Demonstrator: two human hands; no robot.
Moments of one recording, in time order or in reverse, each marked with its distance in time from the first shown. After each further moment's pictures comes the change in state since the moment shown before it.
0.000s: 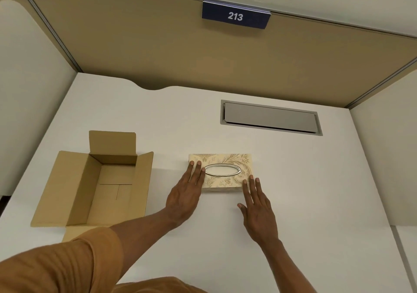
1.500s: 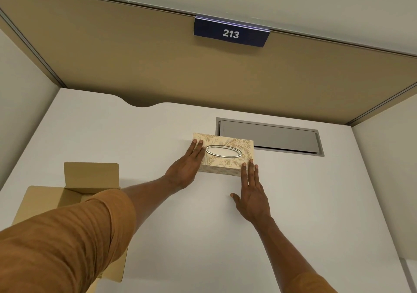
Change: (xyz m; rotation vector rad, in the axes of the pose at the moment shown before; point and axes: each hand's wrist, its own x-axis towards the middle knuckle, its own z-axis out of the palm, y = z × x) left_hand 0.170 -0.065 -0.049 -0.098 0.009 0.161; right_hand 0.157 0.003 -0.031 -0.037 -0.108 0.095
